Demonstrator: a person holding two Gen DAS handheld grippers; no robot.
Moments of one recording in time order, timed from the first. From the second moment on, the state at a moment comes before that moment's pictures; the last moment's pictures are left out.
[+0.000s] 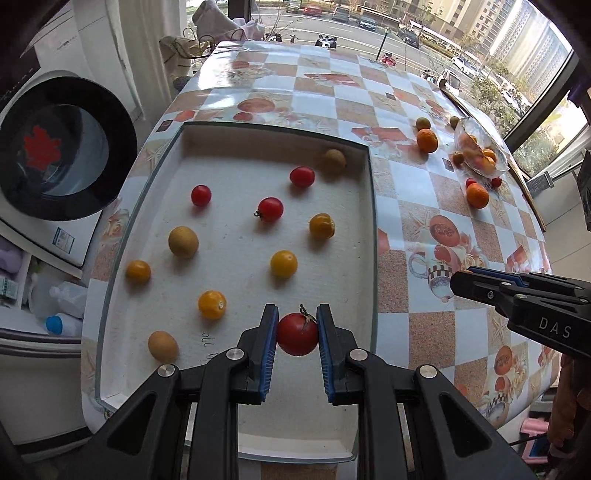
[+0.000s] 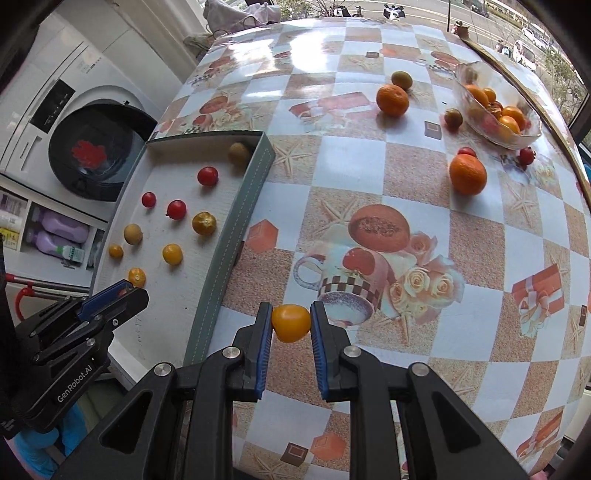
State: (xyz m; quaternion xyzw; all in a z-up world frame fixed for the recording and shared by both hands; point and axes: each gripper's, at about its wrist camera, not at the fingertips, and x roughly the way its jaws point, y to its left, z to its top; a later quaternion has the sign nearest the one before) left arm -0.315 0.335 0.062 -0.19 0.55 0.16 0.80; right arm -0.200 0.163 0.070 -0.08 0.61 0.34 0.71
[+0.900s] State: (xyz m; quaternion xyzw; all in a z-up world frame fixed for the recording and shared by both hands) left arm -0.354 0.366 0.016 -0.20 0.57 0.22 0.76; right arm -0.232 0.272 0.054 -0.17 0.60 0.43 0.65
